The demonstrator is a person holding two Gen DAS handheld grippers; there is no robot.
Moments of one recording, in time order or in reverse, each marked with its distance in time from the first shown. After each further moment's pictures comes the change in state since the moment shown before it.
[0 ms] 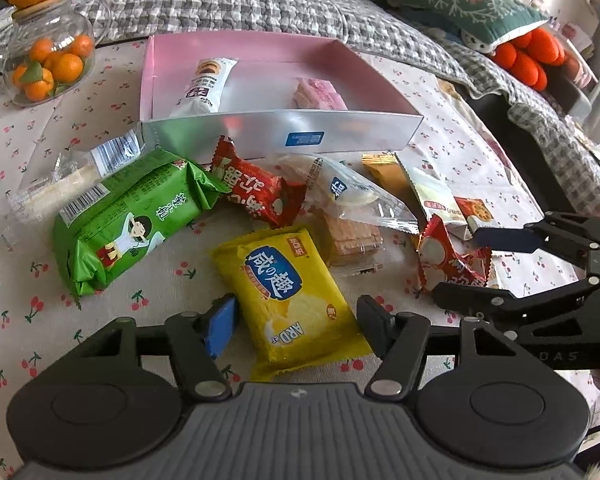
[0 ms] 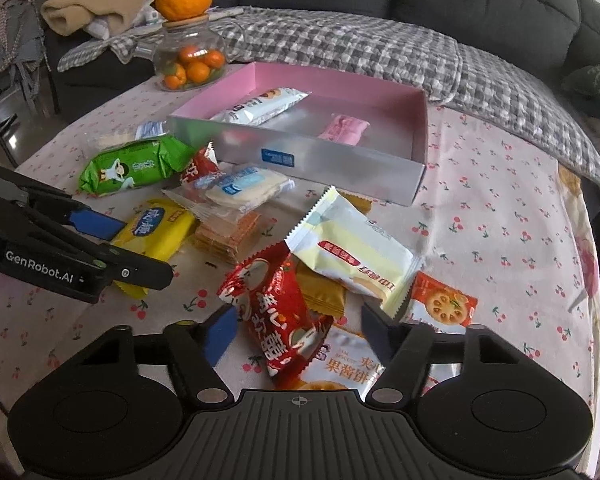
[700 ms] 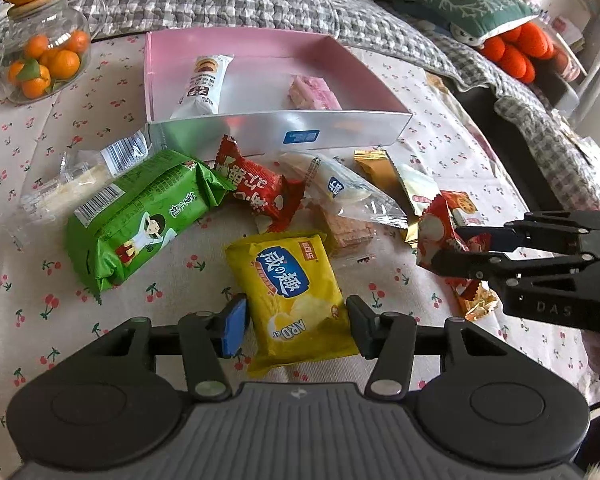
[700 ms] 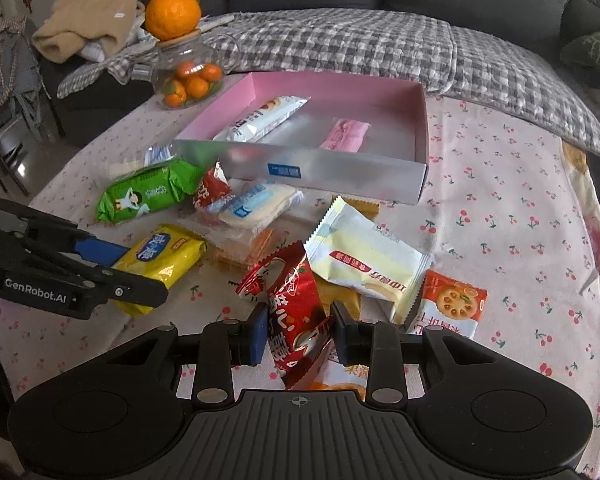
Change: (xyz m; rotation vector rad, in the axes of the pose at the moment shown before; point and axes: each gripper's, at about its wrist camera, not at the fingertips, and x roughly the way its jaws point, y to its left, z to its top) left arm -0.015 0.006 0.003 0.007 0.045 -0.044; right arm -0.011 -0.006 0.010 0.111 0.016 0.064
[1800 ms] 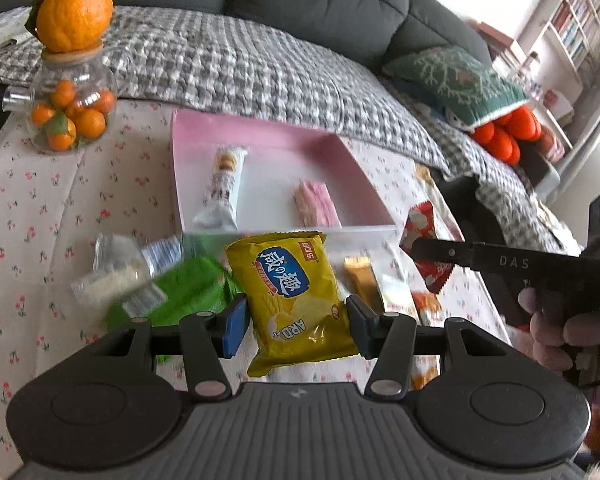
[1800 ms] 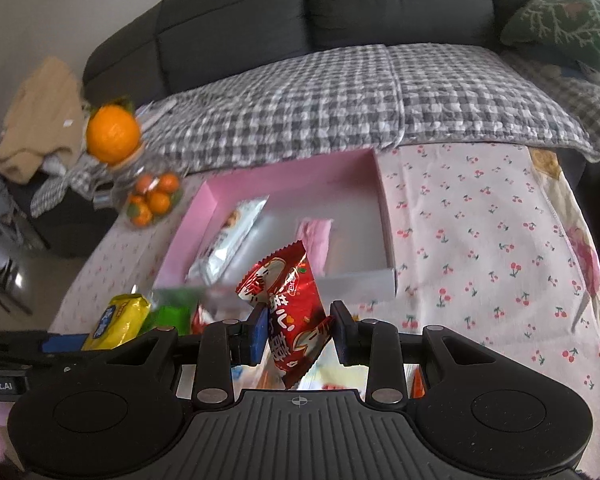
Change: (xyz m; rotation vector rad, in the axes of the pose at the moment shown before) left arm -0.046 0.023 0.044 -0.107 -0.166 -0.075; right arm -0.010 -0.036 0.072 0.293 -0.126 -0.007
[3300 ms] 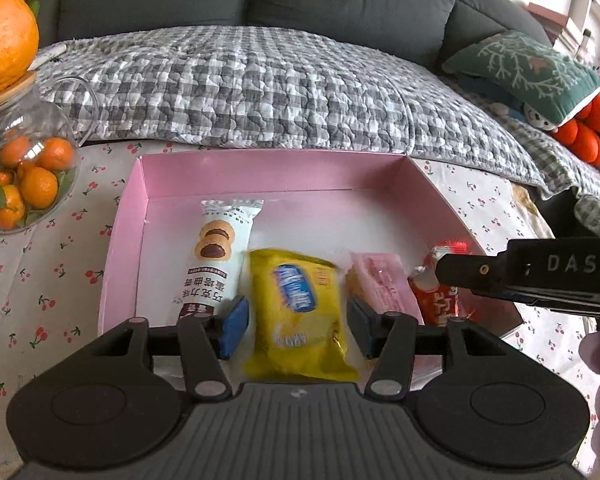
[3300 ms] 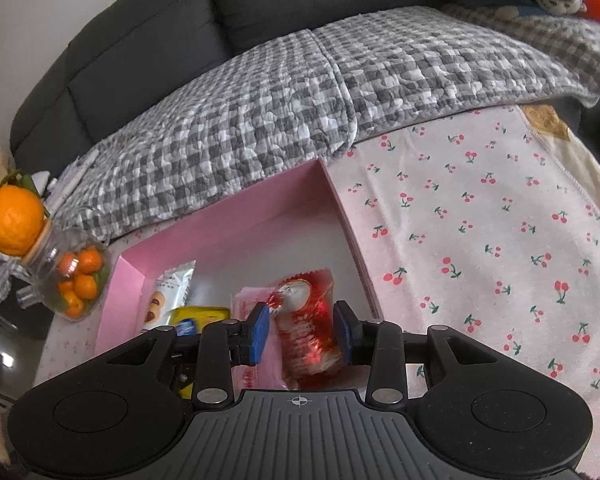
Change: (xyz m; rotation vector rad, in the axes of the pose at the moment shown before) left arm 0.131 -0.009 0.049 0.088 -0.062 0.221; right arm 0.104 -0.042 0.047 0.254 -0.009 -0.071
